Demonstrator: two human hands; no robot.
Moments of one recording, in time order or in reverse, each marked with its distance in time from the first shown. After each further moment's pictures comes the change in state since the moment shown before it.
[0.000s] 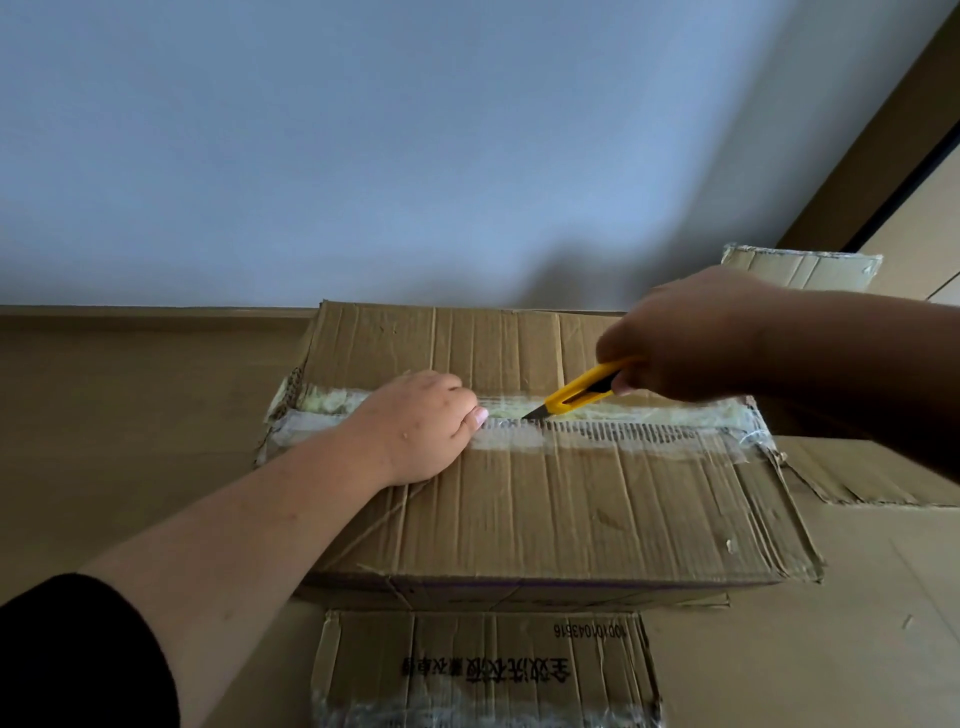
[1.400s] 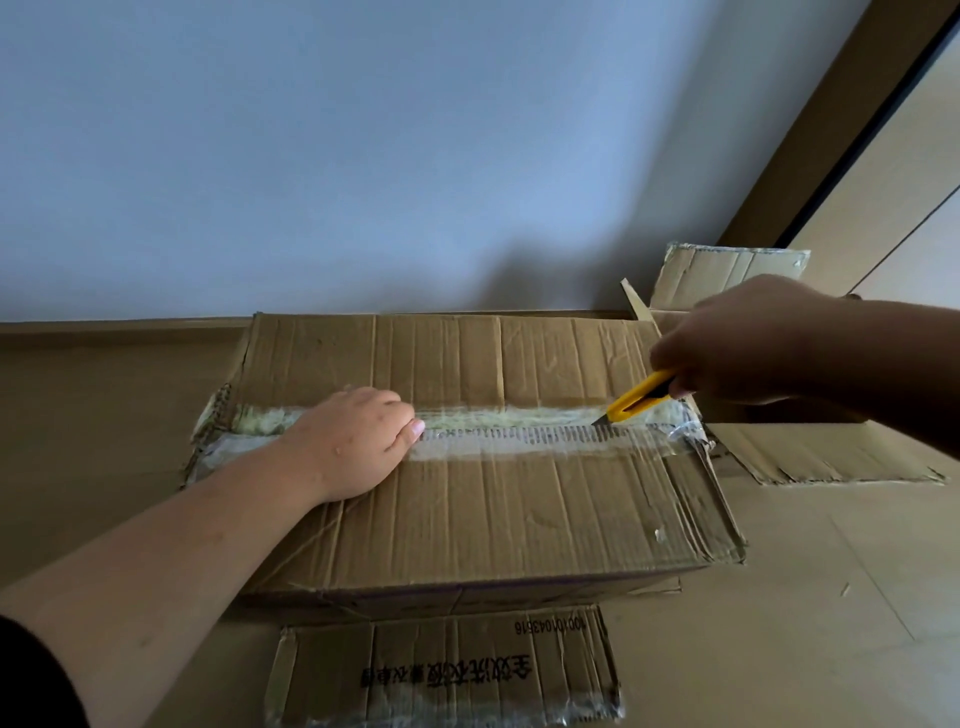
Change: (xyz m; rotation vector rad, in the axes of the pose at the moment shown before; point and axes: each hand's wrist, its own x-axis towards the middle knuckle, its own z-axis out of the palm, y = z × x) left_hand -0.005 -0.011 0.015 -0.024 0.003 0.034; right_hand -0.053 0.056 0.037 -0.107 -0.181 0.070
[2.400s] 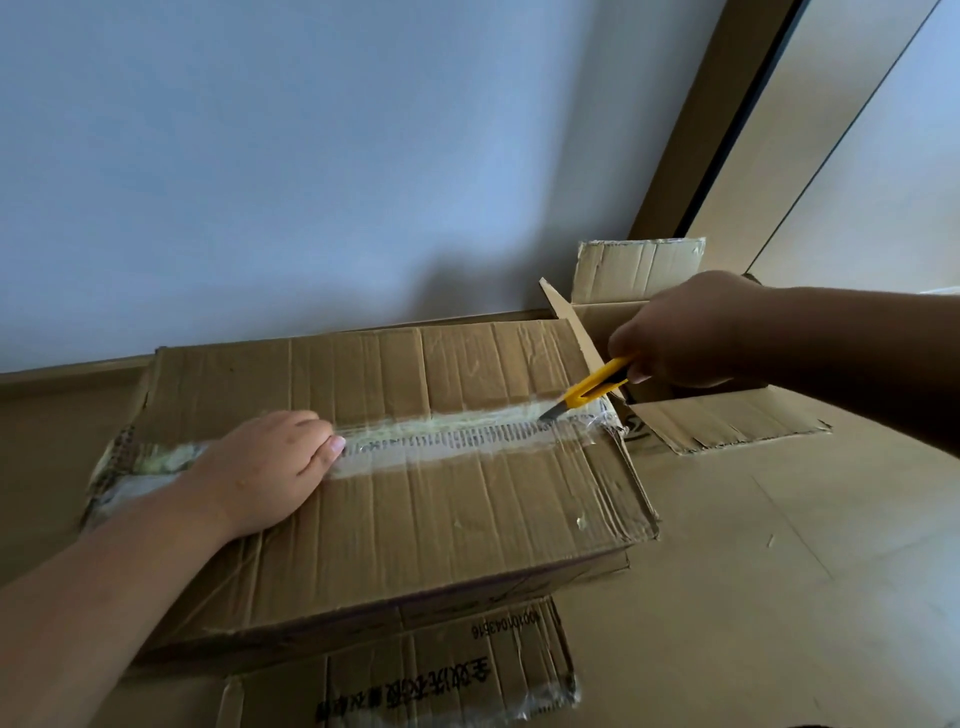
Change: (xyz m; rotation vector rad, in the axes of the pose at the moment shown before) left_hand -0.002 0.007 -0.001 -0.022 0.026 0.015; right_hand -0.031 0.029 0.036 0.017 -0.037 0.092
